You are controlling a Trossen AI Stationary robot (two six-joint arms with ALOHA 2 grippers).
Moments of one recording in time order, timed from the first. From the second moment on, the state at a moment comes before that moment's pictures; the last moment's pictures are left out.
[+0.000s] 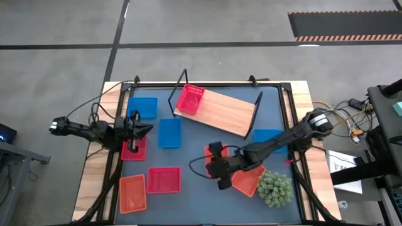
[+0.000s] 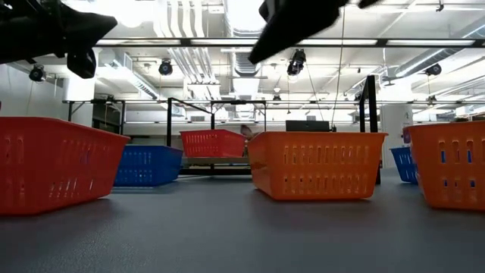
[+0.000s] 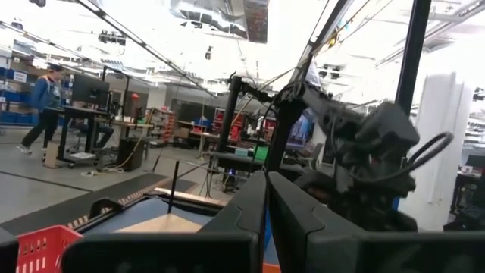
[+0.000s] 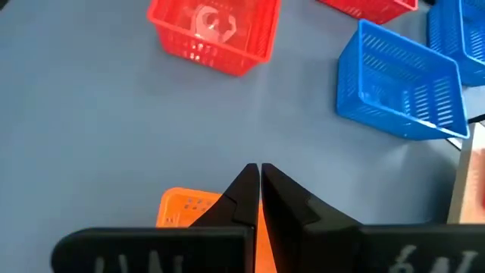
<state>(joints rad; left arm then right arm) -0.23 0.12 0.00 0.42 -0.36 -0.07 0.39 1.77 1.33 -0.40 0.28 -0.08</state>
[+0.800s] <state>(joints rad) -0.23 0.17 0.00 0.49 -0.35 -0.07 0.48 1.71 1.18 -0.35 0.25 0.24</state>
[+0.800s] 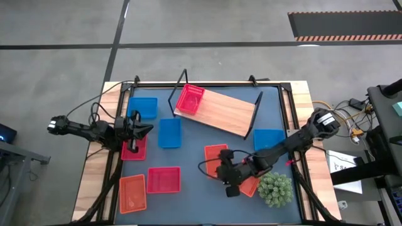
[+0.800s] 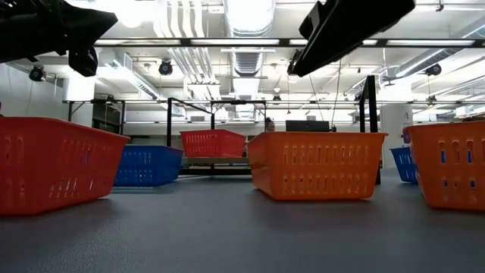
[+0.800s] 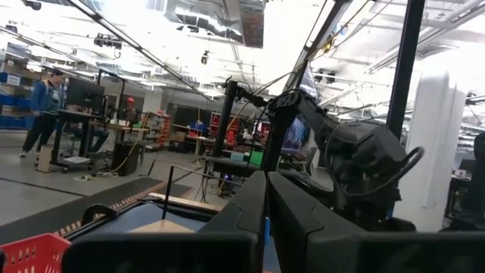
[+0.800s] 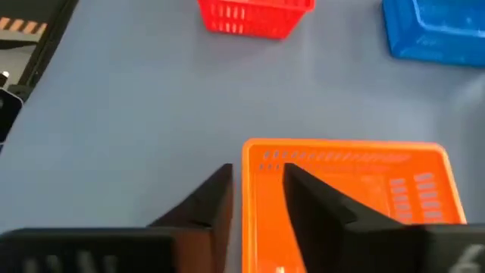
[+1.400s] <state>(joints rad) -0.23 0.18 0.00 0.49 -0.35 -0.07 0.47 1.93 1.37 -0.68 0.21 0.29</state>
